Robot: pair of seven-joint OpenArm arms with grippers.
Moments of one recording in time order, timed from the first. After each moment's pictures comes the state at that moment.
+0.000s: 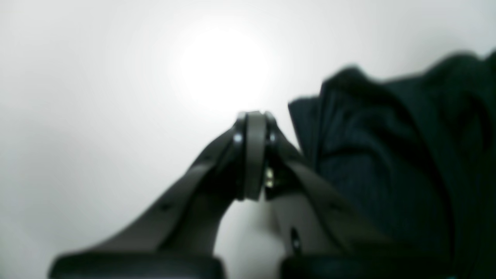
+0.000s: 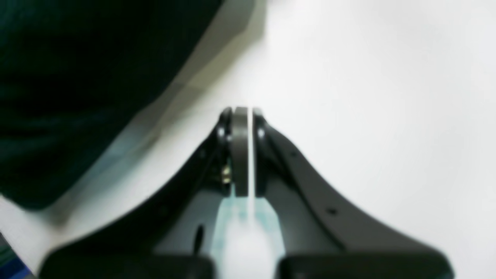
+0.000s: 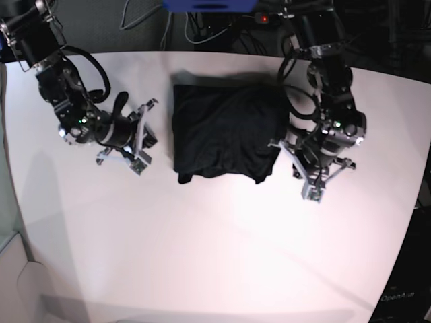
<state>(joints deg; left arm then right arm) -1.6 5.4 -16.3 96.7 6.4 -31.1 48.7 5.6 29.5 -25.8 86.4 24.3 23.5 -40.1</state>
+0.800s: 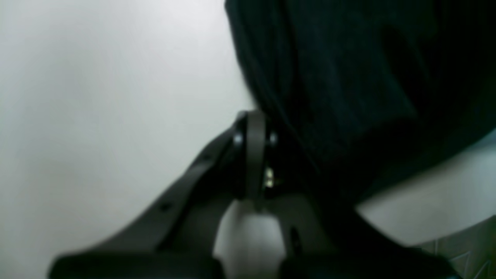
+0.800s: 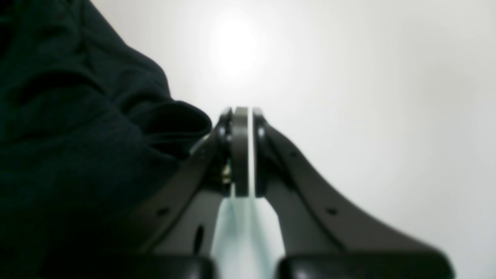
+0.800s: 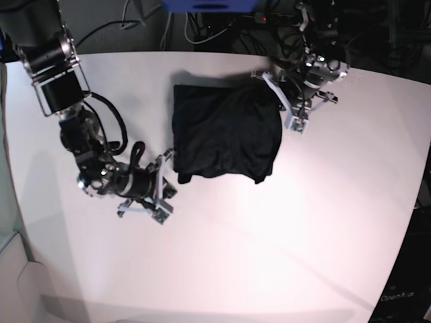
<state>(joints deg) 17.5 8.0 -13.2 99.2 4.6 -30.9 45.0 21.3 17.9 -24.2 70.4 13.0 33.8 -34.4</state>
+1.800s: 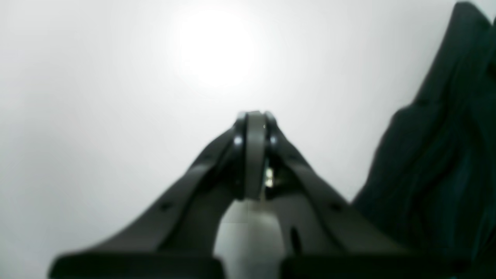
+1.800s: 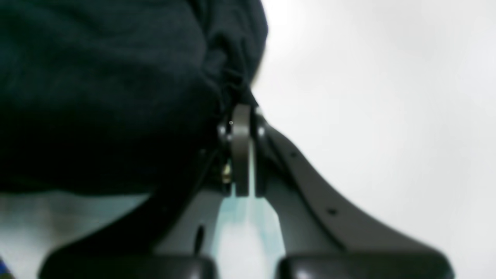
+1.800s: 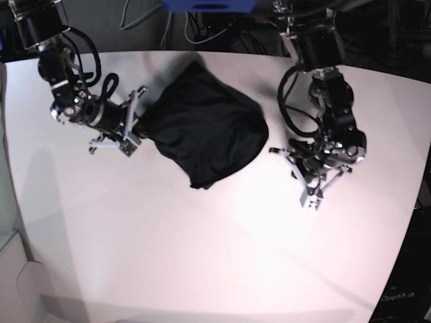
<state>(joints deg) -9.2 4.1 -18.9 86.9 5.5 -31.6 56.9 -5.2 25.9 -13.9 86.0 10.0 33.7 -27.4</state>
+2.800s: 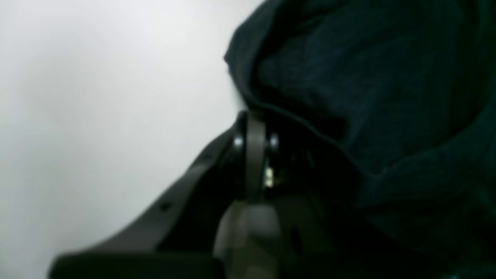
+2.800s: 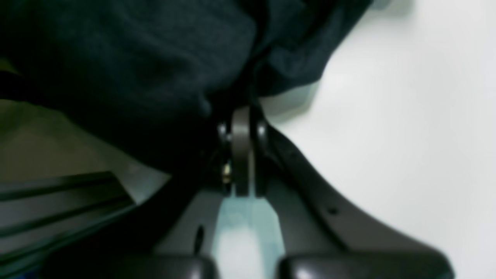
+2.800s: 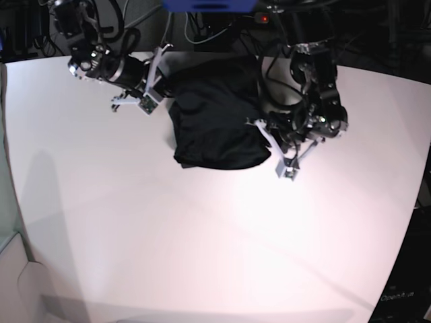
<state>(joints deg) -2.1 8.3 -15.8 86.9 -2.5 -30.8 60.1 -18.9 19.9 -12.8 95.0 10.0 33.5 -27.3</state>
